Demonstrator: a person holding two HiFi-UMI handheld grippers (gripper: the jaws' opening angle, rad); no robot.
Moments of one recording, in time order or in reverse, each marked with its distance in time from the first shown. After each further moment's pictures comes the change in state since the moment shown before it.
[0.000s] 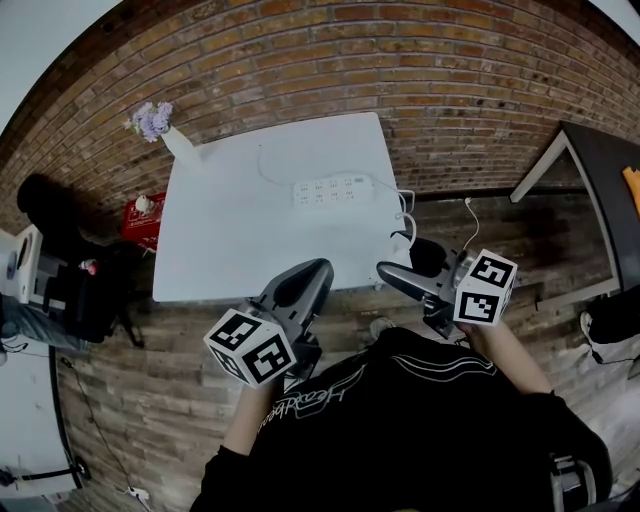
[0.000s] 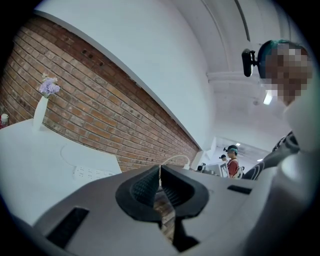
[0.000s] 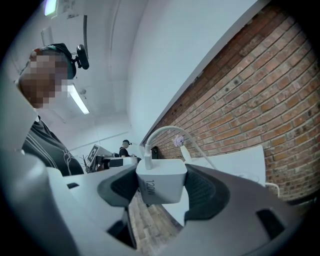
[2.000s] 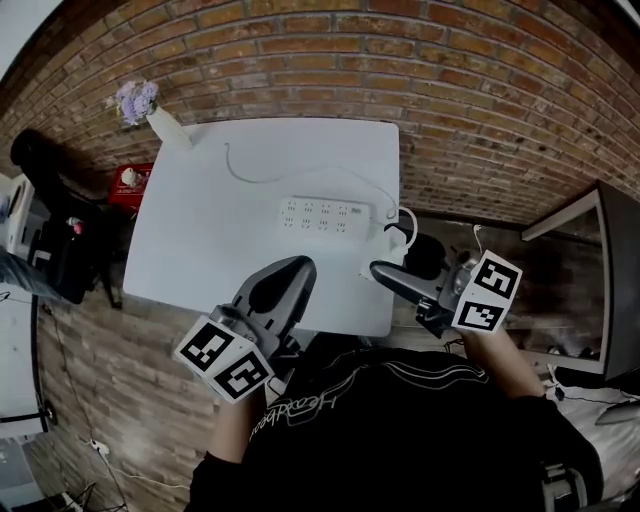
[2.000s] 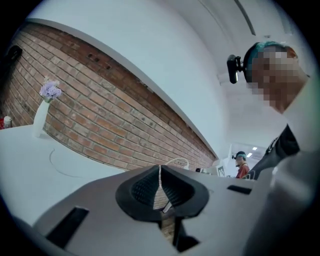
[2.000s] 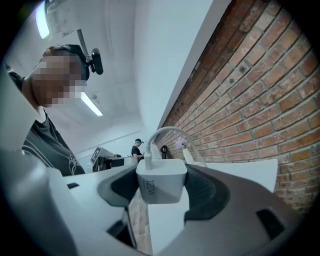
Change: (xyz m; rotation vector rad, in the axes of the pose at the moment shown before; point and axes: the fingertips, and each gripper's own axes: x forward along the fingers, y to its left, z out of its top) left arm 0.110 0.070 0.050 -0.017 -0.124 0.145; right arm 0.040 -0.139 0.061 -0.033 0.050 0.206
